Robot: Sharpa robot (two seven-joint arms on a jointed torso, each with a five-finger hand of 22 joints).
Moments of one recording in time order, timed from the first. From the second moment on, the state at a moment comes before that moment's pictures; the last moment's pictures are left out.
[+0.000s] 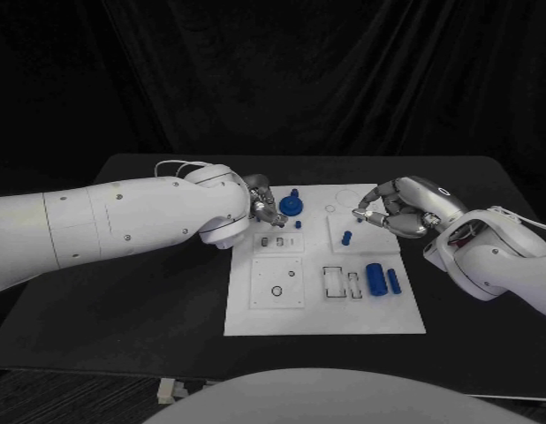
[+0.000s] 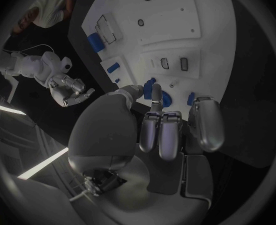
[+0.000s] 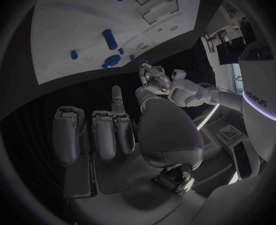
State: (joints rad) left arm 1.33 -0.61 -0.21 1.48 -0.97 -0.17 -0.64; left_hand 1.28 -0.16 0.40 0.24 0.49 0.99 0.02 0.46 0.74 1.46 -0.06 1.49 1.31 1.47 -0.11 1.53 1.31 0.06 1.47 0.00 1.20 1.31; right arm 1.19 -0.98 -0.21 1.64 -1.35 -0.59 0.01; right_hand 1.16 -0.03 0.17 0.29 0.21 0.91 0.10 0.29 0.29 1.47 0.02 1.57 1.31 1.47 -0.05 1.54 1.31 0.02 1.47 0.06 1.48 1.31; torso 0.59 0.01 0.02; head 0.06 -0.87
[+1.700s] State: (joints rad) left arm 1.30 -0.58 -0.21 1.46 -1.20 -0.04 -0.70; left_hand 1.29 -0.14 0.40 0.23 0.42 0.98 0.03 0.44 0.81 1.46 -0.06 1.49 1.31 1.47 -0.11 1.54 1.31 0.06 1.47 0.00 1.21 1.31; right arm 1.19 -0.95 -0.21 1.63 -1.35 -0.58 0.00; right_hand 1.17 -0.03 0.17 0.28 0.21 0.91 0.10 0.29 0.29 1.47 0.02 1.57 1.31 1.47 -0.05 1.54 1.31 0.02 1.47 0.06 1.48 1.31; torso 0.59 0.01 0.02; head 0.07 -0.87
